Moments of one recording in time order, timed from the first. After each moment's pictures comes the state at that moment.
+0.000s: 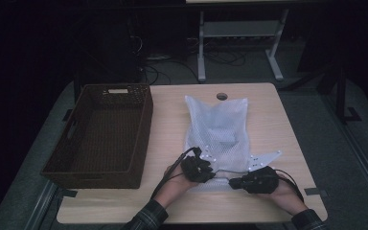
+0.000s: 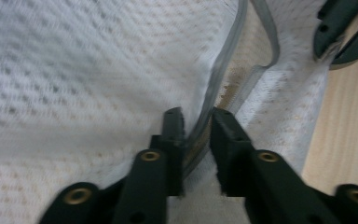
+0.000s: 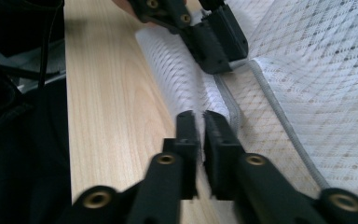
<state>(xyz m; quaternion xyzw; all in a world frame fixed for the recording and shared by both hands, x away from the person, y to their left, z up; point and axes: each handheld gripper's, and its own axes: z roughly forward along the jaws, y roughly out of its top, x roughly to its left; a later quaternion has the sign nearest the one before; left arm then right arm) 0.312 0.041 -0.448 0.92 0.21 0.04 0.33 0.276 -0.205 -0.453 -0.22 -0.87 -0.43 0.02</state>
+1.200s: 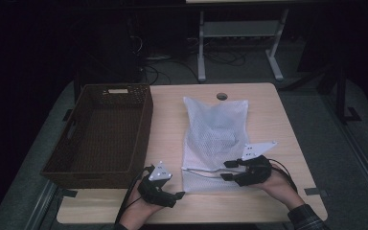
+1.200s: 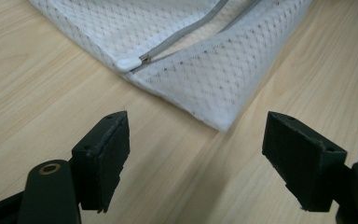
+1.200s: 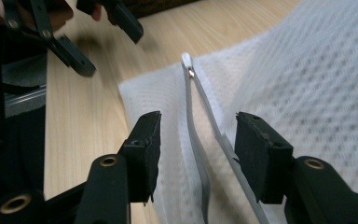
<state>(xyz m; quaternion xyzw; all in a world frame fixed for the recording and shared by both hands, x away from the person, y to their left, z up) 0.248 0.149 -0.450 0.87 0.30 0.07 0.38 0.295 -0.182 -0.426 -0.21 -0.87 -0.45 -0.03</state>
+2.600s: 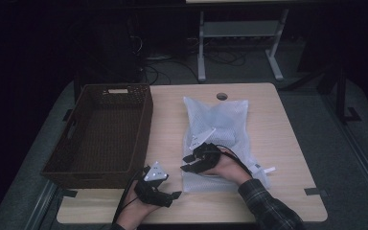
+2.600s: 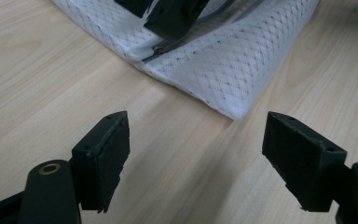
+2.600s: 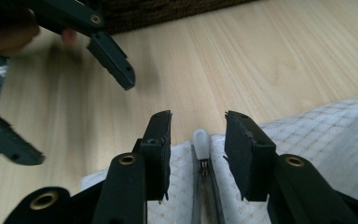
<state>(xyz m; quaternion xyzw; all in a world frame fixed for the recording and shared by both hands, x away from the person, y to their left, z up) 0.249 0.160 -0.457 0.87 0.31 0.07 0.38 0.353 -0.054 -0.446 -0.15 -0.91 -0.39 0.01</state>
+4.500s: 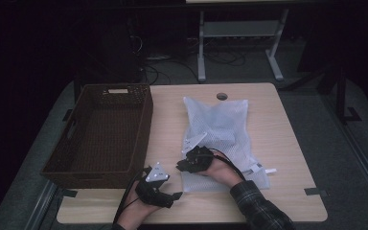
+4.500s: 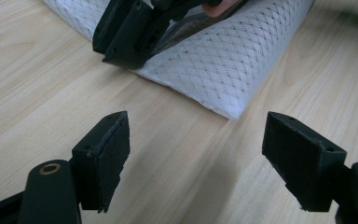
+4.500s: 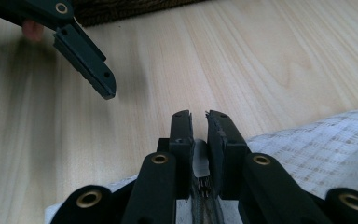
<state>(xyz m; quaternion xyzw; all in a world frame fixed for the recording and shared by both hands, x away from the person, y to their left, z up) 0.249 0.156 -0.458 0.87 0.31 0.07 0.38 0.353 -0.037 -0.462 -0.15 -0.91 -0.38 0.00</state>
